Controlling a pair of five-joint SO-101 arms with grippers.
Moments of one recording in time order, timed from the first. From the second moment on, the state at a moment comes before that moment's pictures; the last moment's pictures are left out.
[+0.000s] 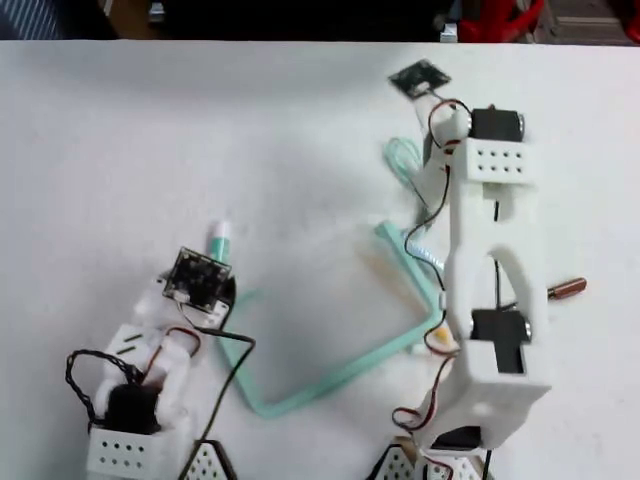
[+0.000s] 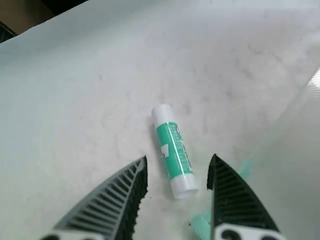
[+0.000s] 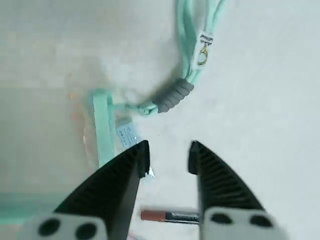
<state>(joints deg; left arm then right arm) 0.0 -103.7 95.3 54.0 -18.8 -0.1 12.2 -15.6 86.9 34.7</state>
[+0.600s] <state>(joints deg) 0.0 -103.7 95.3 54.0 -18.8 -1.2 48.9 -37.6 87.3 23.4</state>
